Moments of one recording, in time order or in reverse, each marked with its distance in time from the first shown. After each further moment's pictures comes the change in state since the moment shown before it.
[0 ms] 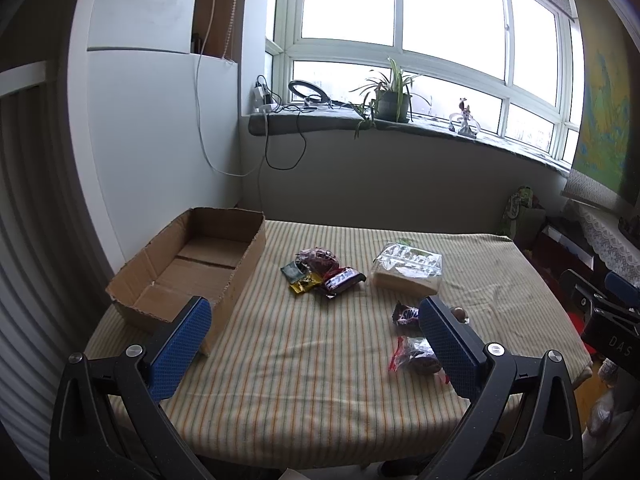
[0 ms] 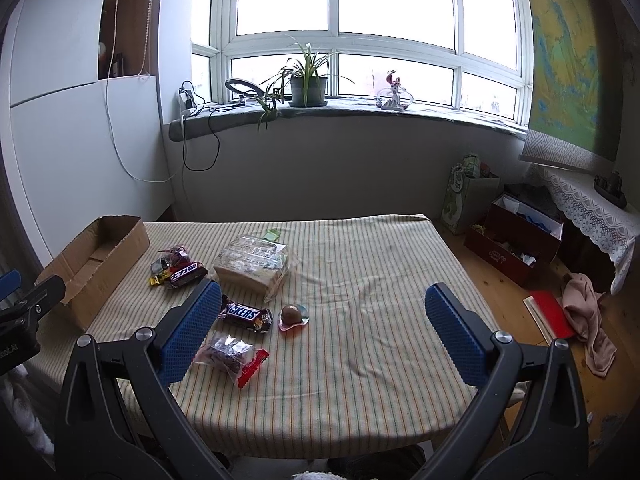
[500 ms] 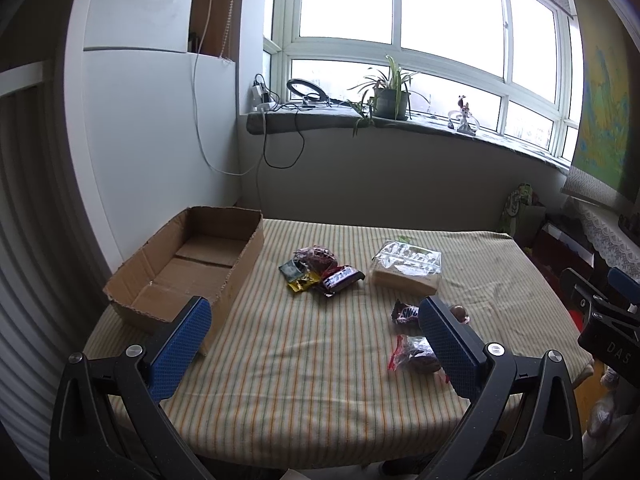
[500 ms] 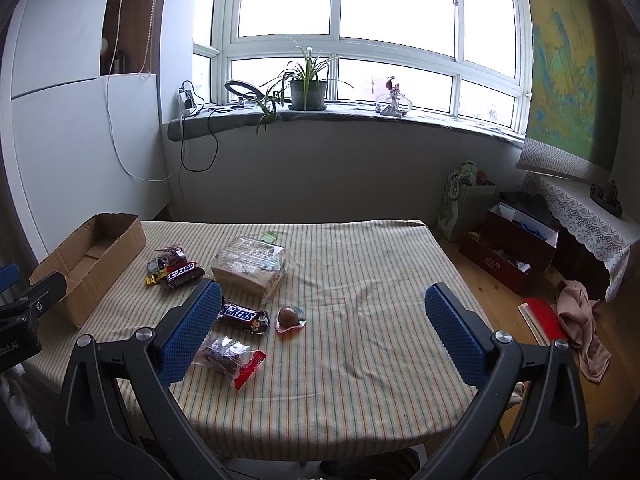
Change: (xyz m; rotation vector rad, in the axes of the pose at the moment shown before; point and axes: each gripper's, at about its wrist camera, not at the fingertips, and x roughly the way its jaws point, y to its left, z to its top) left arm 0.001 -0.005 -0.003 0.008 0.000 0.002; right arm -0.002 0.005 -0.001 -0.022 -0.017 -0.015
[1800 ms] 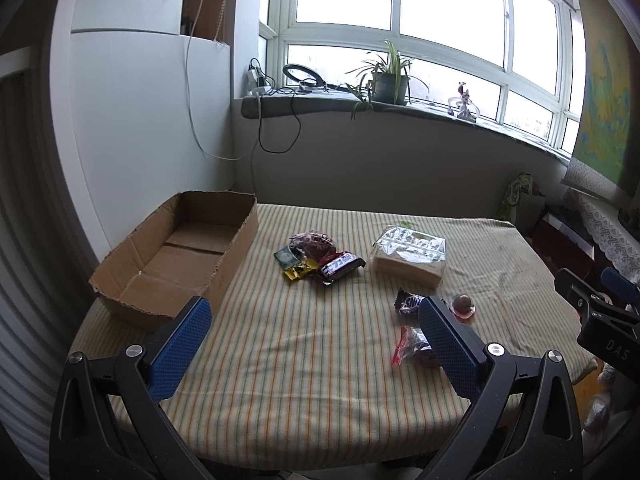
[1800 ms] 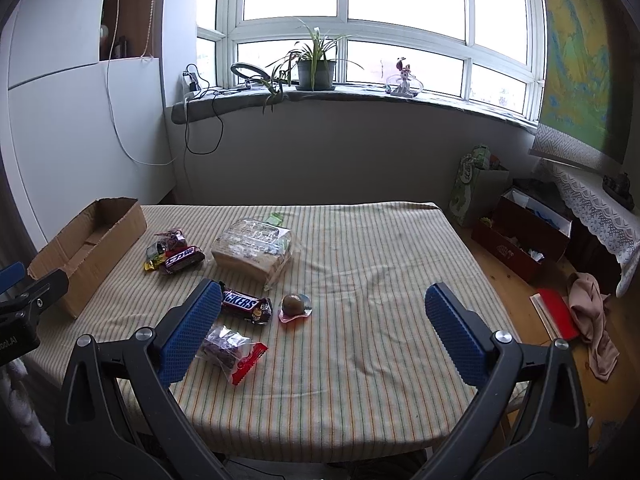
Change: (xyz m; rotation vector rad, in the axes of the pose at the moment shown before) left arm 0.021 0.002 -0.007 0.000 0.049 -0.015; right arm 0.030 -0.004 -0.010 -0.001 0.064 0.039
